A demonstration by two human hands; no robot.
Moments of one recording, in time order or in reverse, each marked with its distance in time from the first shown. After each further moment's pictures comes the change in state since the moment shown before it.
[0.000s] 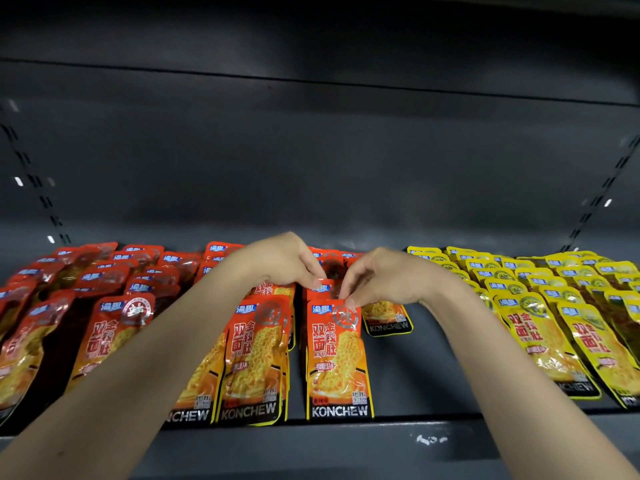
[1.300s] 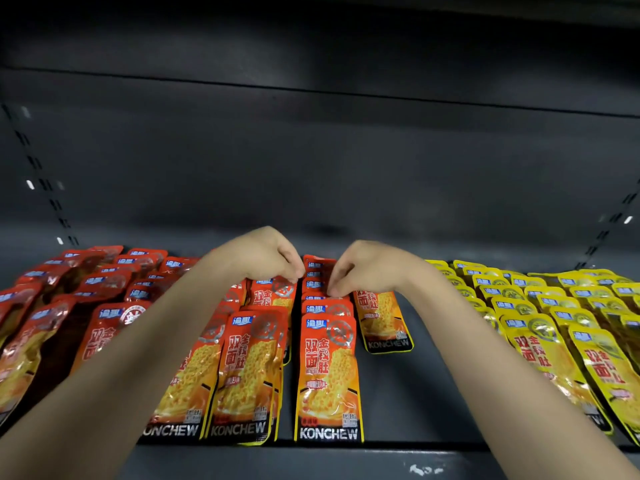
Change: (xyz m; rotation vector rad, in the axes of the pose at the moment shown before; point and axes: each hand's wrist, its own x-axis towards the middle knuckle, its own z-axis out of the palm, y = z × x) left_hand 0.007 -0.014 -0.021 -0.034 0.113 -0.068; right_hand 0.038 -0.010 -0.015 -0.270 0.037 0.010
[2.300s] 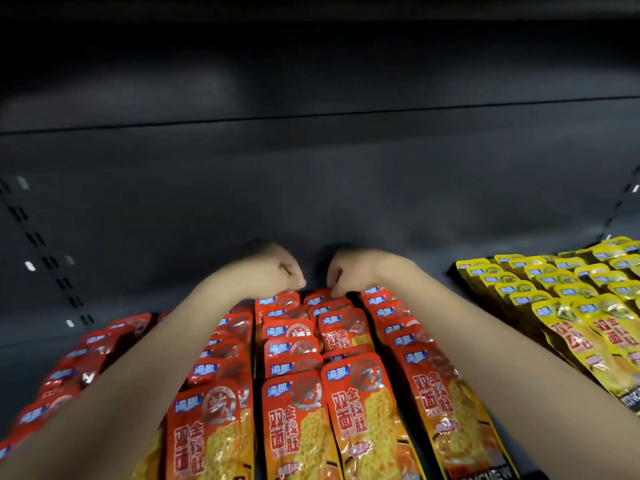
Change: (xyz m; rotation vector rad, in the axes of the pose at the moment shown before) left_hand 0.039 -0.069 -0.069 0.202 -0.012 0.215; right_hand 0.100 -0.063 0.018 -0.218 0.008 0.156
